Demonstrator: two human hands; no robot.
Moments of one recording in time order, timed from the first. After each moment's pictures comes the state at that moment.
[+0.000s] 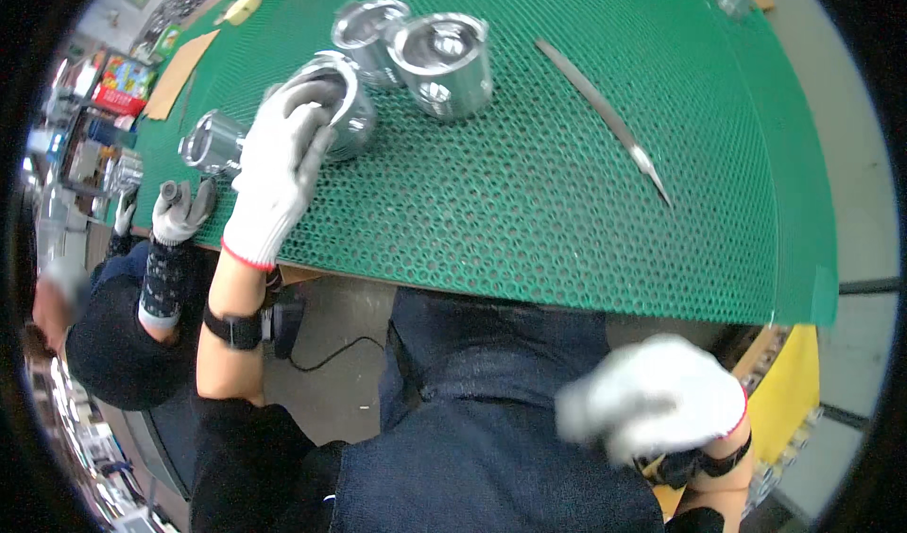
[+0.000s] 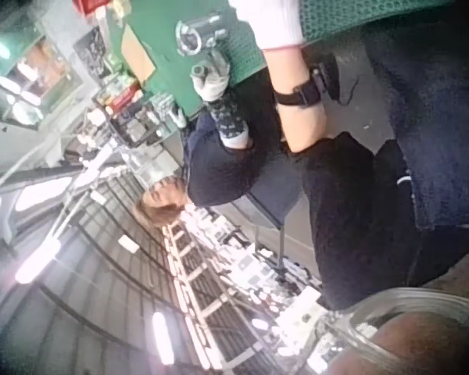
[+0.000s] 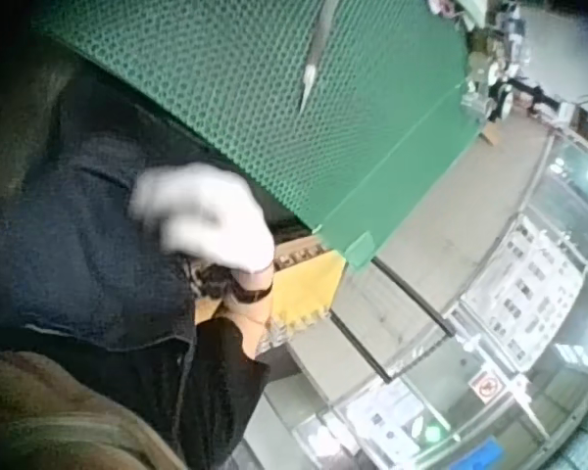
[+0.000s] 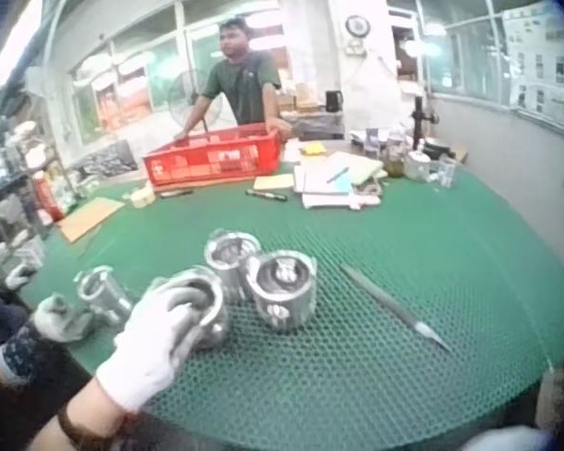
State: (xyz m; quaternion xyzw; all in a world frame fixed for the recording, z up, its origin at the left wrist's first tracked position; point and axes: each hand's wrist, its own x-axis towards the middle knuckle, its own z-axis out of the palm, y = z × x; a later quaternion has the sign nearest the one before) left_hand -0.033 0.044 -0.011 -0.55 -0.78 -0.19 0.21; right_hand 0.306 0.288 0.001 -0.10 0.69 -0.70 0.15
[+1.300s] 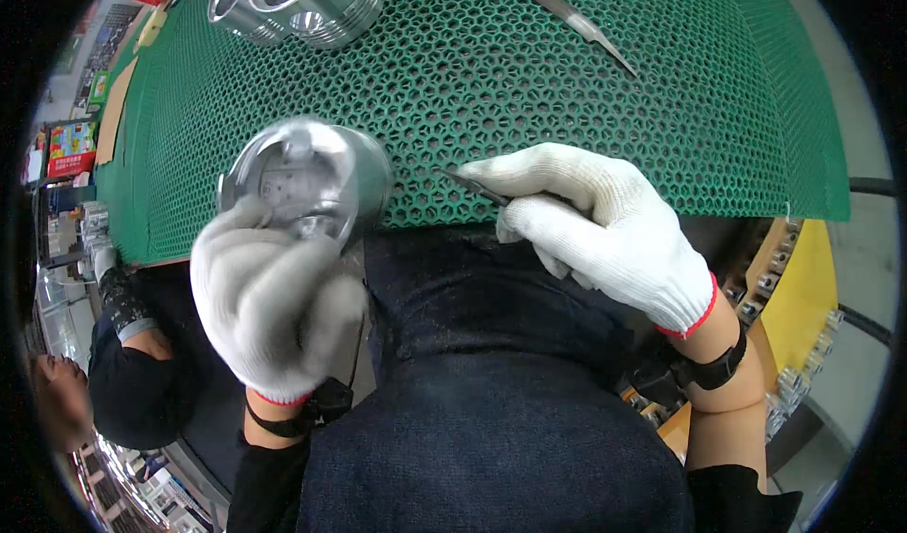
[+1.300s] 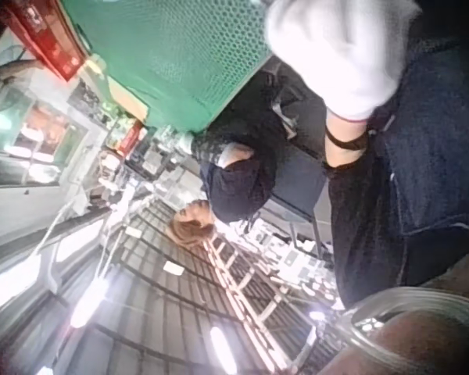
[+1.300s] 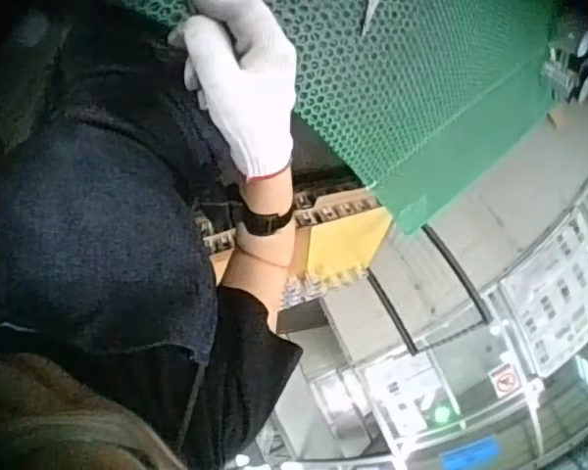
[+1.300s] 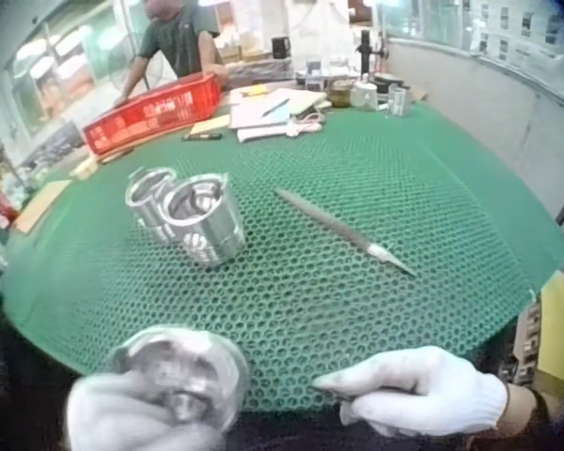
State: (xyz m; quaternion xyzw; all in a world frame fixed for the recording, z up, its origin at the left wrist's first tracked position) left_hand 0.130 0.025 -0.032 -0.61 -0.72 -0.28 0.15; right_hand 0.283 0.242 -0.031 0.27 0.68 -0.69 0.03
